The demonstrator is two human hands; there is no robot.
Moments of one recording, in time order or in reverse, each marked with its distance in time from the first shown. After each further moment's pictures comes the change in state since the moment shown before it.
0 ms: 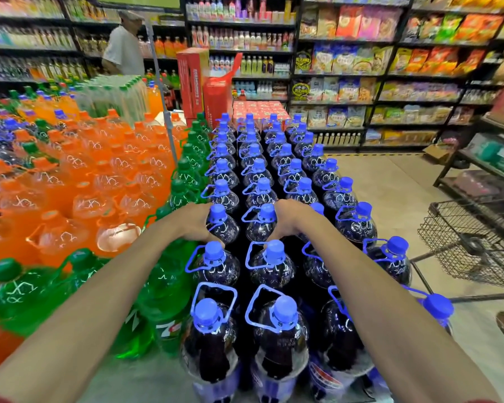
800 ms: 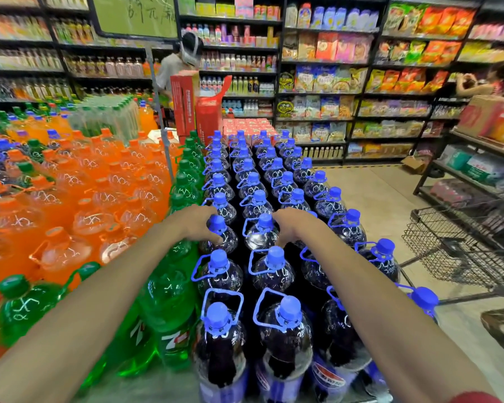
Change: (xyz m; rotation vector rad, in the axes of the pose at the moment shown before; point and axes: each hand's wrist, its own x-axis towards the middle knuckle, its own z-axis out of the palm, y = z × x) left_hand -0.013 0.012 -0.030 0.131 0.043 0.082; right_hand -0.019 -0.006 -0.010 -0.180 0.002 0.025
